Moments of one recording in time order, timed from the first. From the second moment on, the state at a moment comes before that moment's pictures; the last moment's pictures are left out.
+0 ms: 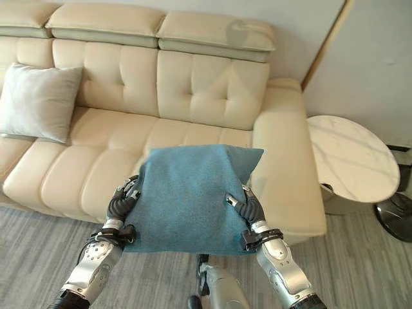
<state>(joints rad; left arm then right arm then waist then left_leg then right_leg) -0.05 0.35 -0.28 0.21 -0.49 -0.23 0.23 -0.01 -0.45 0.37 0.03 0.53 -0.18 -0.05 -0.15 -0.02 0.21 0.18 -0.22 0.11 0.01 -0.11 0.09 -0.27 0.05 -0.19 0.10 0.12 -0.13</state>
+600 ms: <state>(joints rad) -0.03 0.38 -0.31 0.20 -0.49 -0.23 0.17 0.03 -0.44 0.31 0.03 0.55 -0.20 -0.04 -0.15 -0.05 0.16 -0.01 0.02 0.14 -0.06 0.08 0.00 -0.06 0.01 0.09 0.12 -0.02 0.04</state>
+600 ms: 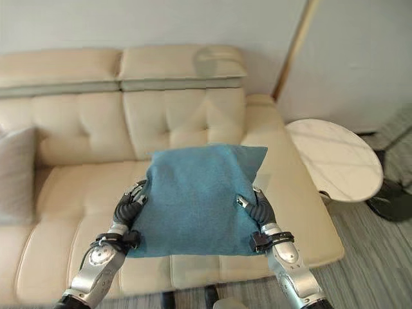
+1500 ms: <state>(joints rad) -0.27 0.37 -0.22 0.32 -0.46 -0.27 0.31 -0.40 -0.36 0.41 0.12 0.47 -0.21 -0.14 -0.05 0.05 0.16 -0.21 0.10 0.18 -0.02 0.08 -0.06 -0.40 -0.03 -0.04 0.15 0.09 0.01</state>
